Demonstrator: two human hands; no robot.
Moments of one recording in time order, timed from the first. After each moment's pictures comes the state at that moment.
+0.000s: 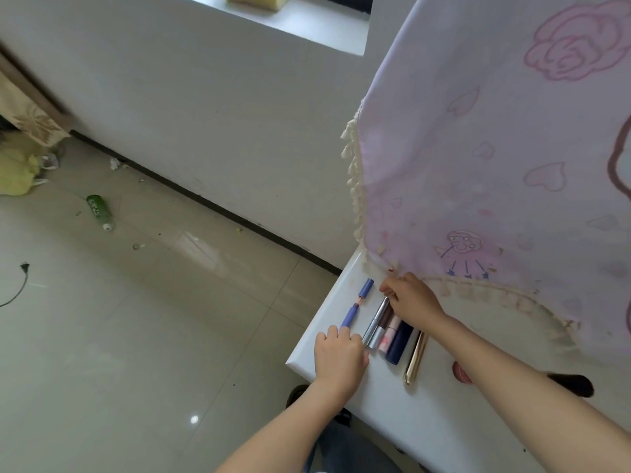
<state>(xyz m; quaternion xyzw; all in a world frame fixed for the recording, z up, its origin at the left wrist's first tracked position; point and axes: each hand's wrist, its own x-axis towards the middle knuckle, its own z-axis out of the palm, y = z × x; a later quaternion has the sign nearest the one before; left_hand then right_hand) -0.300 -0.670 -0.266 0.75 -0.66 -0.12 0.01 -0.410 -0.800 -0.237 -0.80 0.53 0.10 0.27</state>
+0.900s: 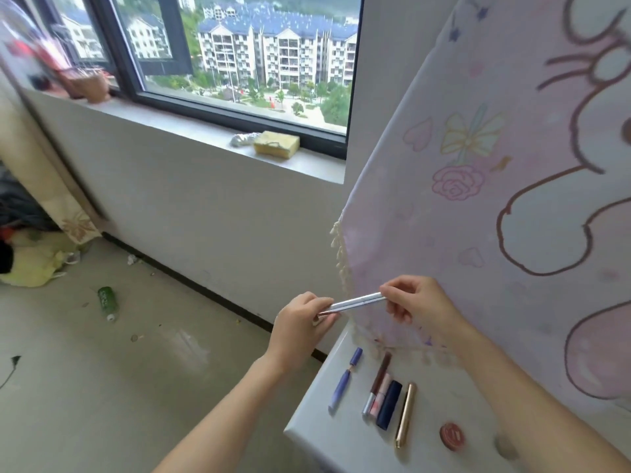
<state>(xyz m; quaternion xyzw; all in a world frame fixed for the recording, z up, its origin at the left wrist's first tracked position) -0.217 -0.702 -0.116 0.65 -0.64 -0.10 0.41 -0.402 -0.780 -0.054 -0.64 0.48 -0.28 0.53</state>
